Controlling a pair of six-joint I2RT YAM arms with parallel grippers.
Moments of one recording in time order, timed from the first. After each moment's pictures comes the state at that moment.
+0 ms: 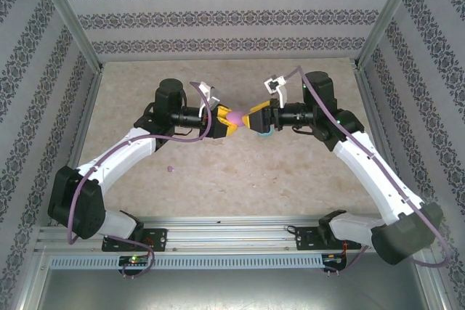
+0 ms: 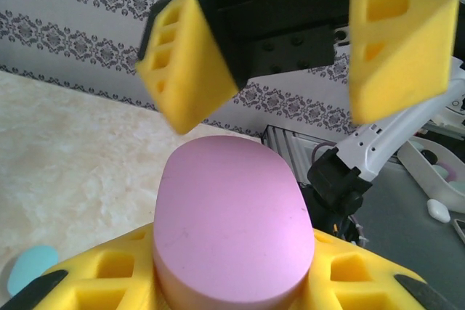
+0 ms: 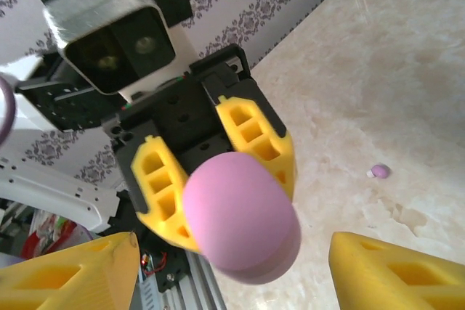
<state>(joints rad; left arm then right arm) -0.44 1.41 1.05 0.08 1.11 -0.03 0.41 1.21 1.20 -0.49 -0.87 0.24</state>
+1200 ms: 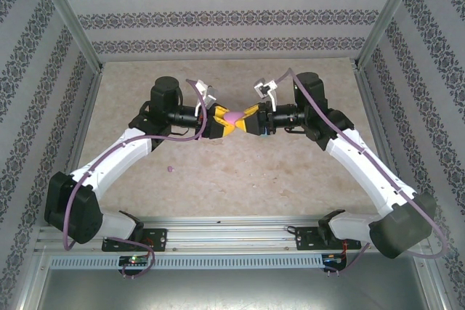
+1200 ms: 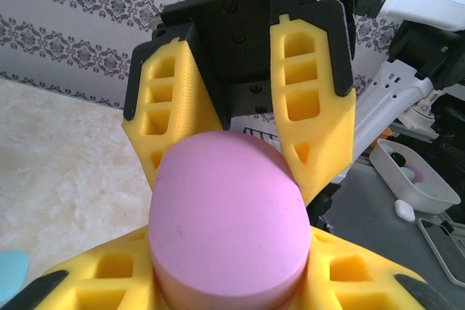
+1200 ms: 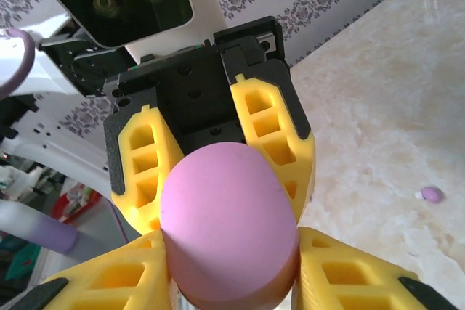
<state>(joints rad) -0.43 1.37 1.07 0.04 1.16 -0.06 0.43 1.25 1.16 -0.35 -0.99 0.23</state>
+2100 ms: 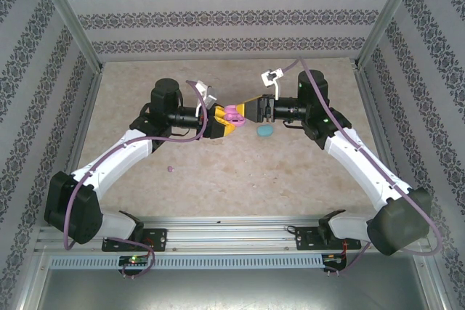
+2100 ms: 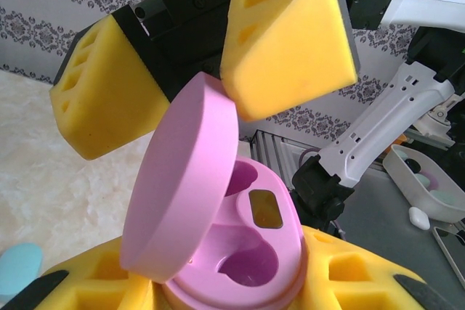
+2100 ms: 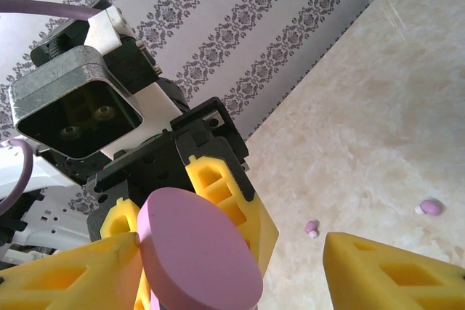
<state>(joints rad) -0.43 1.38 1.05 0.08 1.13 -0.09 0.39 1.28 1.11 -0.13 -0.93 0.54</state>
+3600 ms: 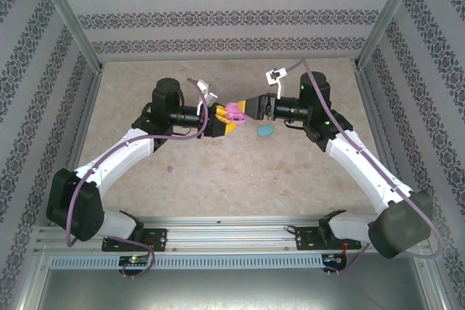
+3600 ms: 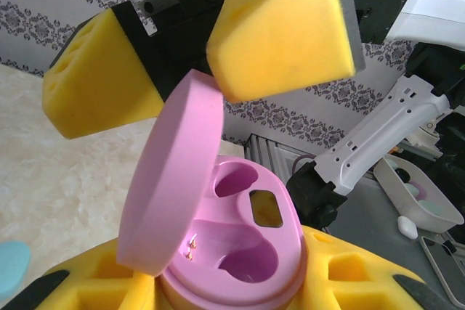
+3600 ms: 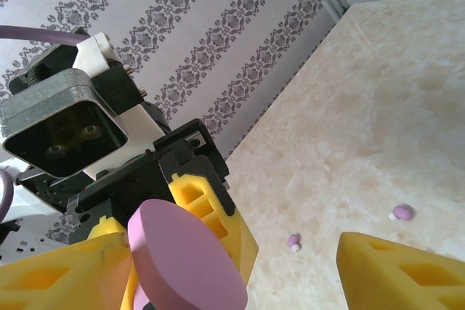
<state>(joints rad) -0.43 1.40 1.05 0.13 1.13 -0.16 0.39 1.24 1.09 -0.11 -0.83 0.58</state>
